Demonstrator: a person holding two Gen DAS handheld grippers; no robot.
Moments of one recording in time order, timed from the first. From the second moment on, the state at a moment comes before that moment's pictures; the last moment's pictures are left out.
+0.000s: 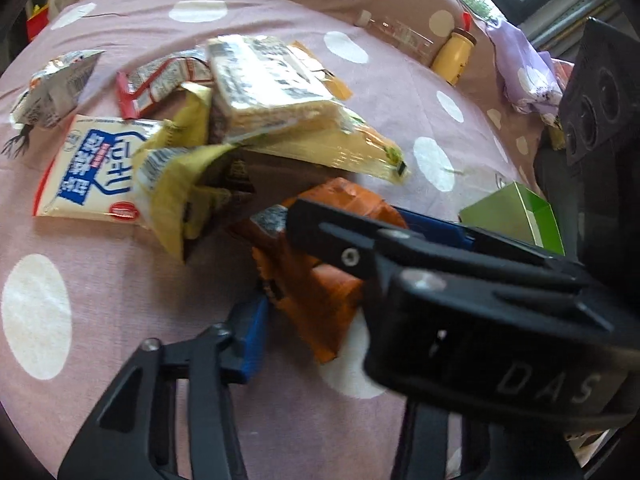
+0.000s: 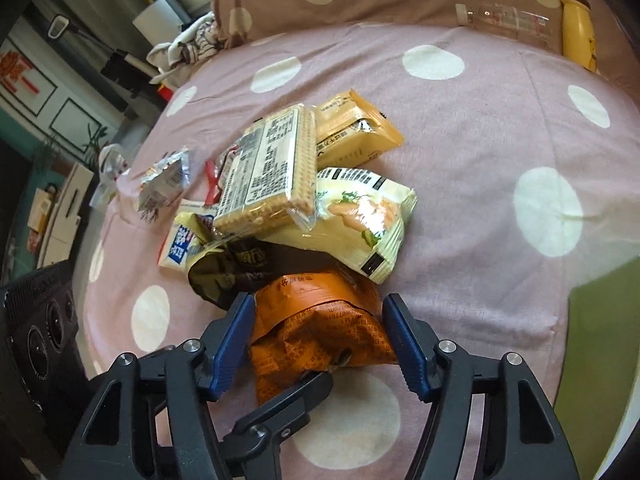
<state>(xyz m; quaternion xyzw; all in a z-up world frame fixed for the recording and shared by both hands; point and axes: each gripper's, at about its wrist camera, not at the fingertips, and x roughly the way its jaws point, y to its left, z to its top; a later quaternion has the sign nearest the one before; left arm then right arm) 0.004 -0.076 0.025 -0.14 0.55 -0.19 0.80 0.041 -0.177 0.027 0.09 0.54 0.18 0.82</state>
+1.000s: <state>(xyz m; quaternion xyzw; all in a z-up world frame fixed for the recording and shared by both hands) -0.051 -0.203 0.129 0.04 0.41 -0.38 0.83 -0.096 -0.302 0.133 0.24 0.35 0.02 0.91</state>
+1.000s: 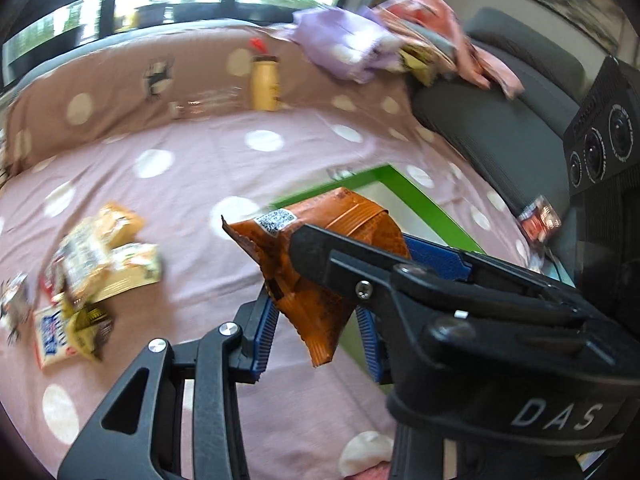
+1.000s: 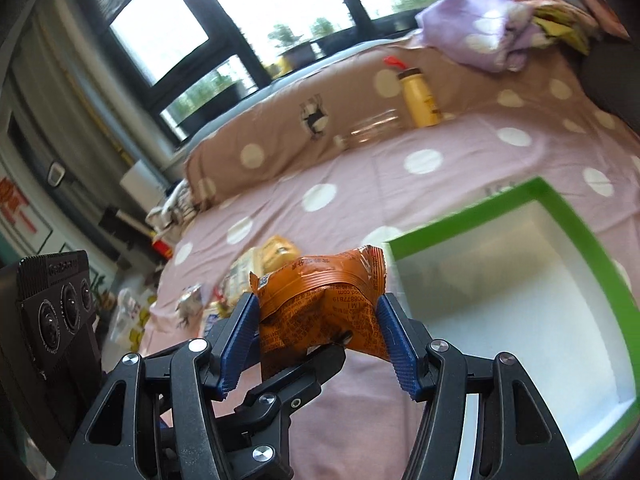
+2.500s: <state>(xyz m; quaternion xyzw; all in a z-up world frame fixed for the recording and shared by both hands) -0.040 -0.212 0.102 0.10 0.44 -0.33 0.83 -0.128 -0.361 0.075 0.29 0.33 -0.19 0.88</state>
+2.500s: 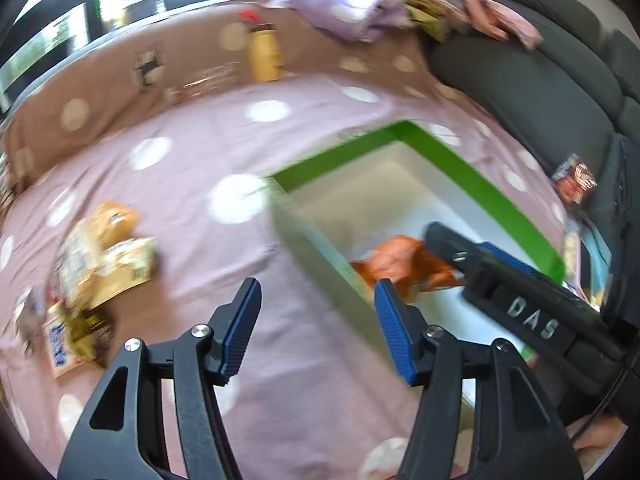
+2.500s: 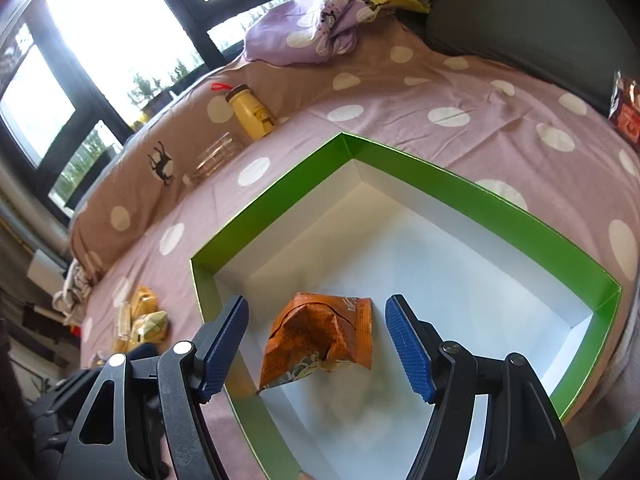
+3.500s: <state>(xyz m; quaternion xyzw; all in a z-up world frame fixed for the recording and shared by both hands) 0.018 0.002 0.066 -0.07 0.49 -0.12 0.86 -0.023 -0.286 0.076 0.17 0.36 -0.19 0.90</state>
